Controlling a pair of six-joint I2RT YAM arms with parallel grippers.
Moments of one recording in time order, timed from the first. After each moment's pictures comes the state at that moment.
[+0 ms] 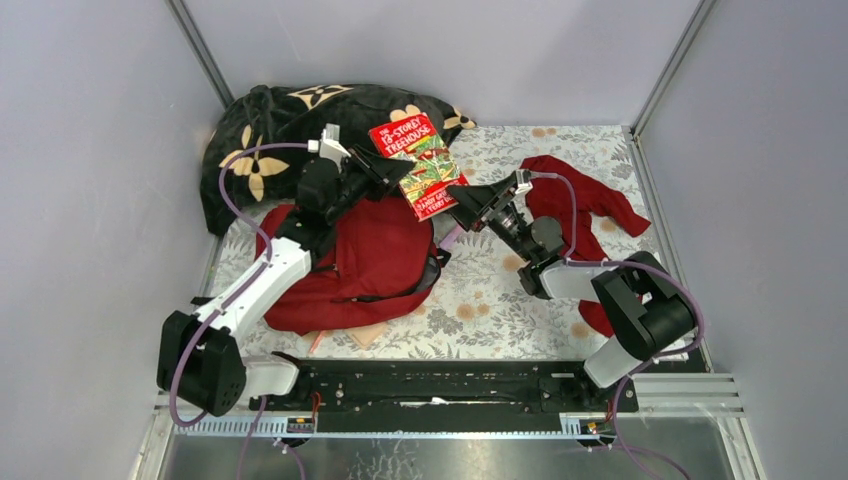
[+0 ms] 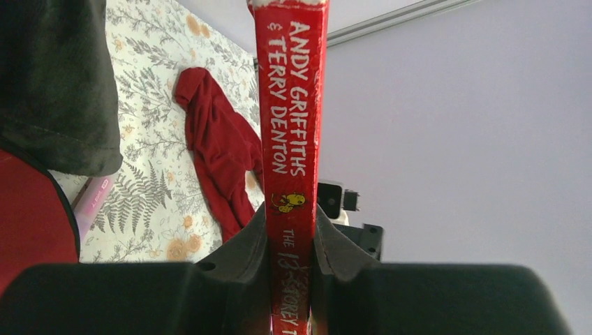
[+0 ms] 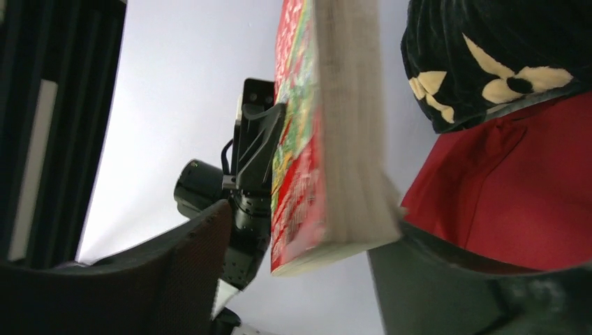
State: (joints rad) left arm -0.39 1.30 0.96 0.27 0.24 -1.17; right arm 0.53 1.58 0.58 1.35 -0.30 1.53
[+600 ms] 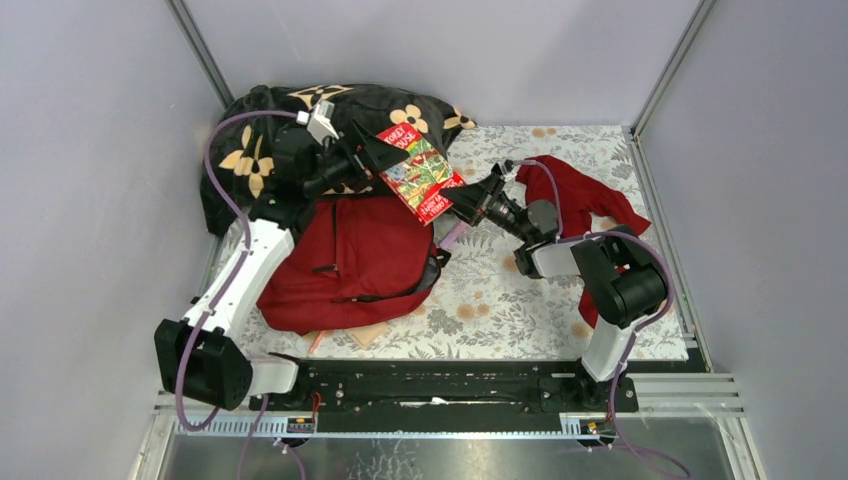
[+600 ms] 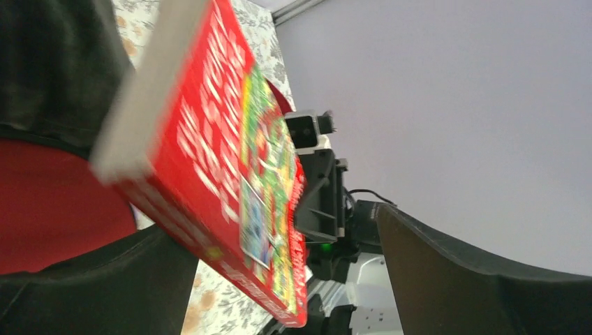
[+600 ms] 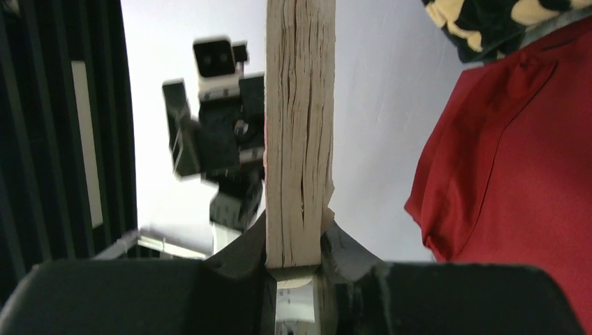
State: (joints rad) left arm -0.28 1.29 1.15 -0.02 0.47 -0.95; right arm 0.46 1.81 0.73 1.44 -0.56 1.75
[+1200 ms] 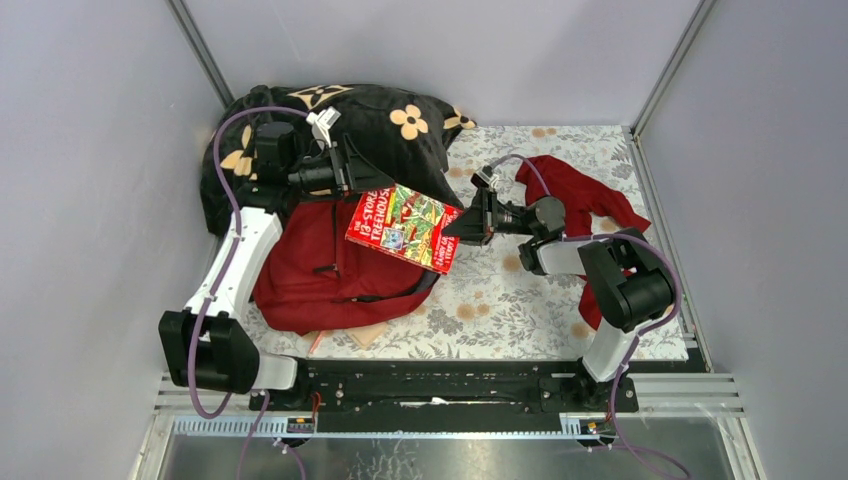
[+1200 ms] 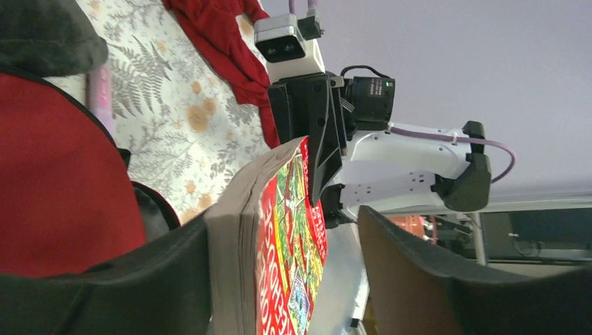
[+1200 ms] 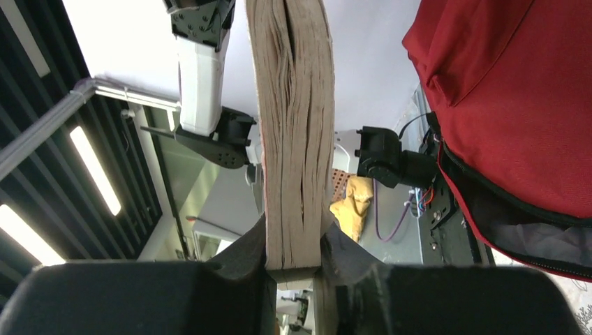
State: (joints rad) left arm -0.09 1.36 1.25 -0.26 1.04 -0.73; right arm 0.41 1.77 0.74 1.46 -1.12 1.78
